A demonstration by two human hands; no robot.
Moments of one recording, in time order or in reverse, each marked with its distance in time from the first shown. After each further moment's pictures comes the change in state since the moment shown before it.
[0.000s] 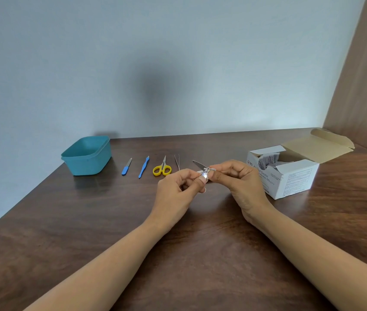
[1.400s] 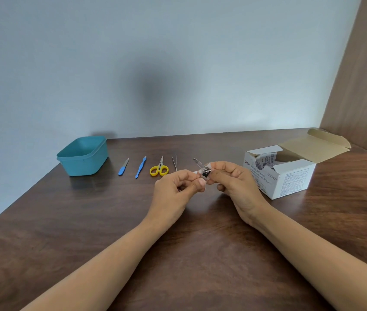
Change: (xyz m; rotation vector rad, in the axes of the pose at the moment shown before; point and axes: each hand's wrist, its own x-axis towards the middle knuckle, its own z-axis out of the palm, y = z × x) left_hand -0.001 0.000 0.001 -0.029 -0.014 -0.036; right_hand -0.002 -0.007 0.004 -0.054 -0.036 0.196
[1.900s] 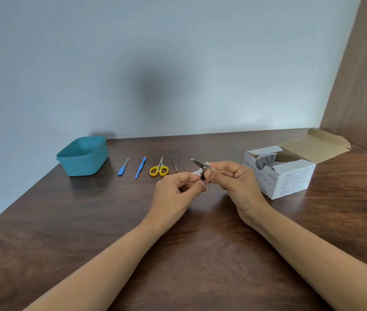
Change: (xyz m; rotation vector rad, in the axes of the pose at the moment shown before) left_hand 0.000 0.001 -0.001 0.024 -0.034 0.004; right_hand -0.002 0.001 0.000 0.091 0.021 -0.102
